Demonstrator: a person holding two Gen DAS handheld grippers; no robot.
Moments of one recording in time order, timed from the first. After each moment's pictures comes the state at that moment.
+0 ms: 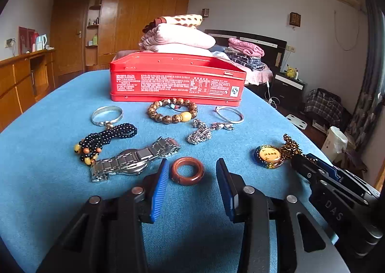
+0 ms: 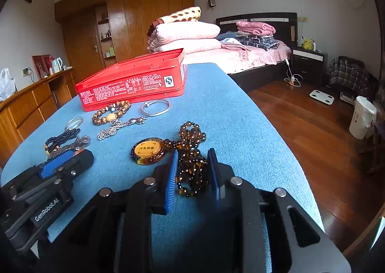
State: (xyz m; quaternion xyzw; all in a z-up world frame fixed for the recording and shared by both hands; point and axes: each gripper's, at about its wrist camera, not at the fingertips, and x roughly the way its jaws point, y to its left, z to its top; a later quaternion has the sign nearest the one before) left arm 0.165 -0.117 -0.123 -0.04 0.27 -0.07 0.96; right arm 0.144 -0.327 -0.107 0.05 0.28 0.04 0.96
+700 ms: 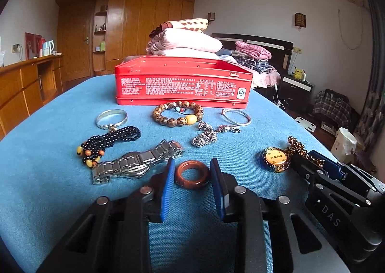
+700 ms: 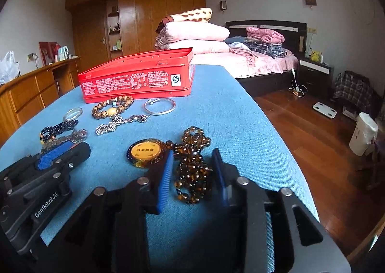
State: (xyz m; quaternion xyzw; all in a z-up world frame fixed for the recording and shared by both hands) left arm 0.162 -0.121 -0.125 -0.03 0.26 -0.04 0.96; right arm 0.153 -0.317 -0.109 0.00 0.27 0.05 0.96
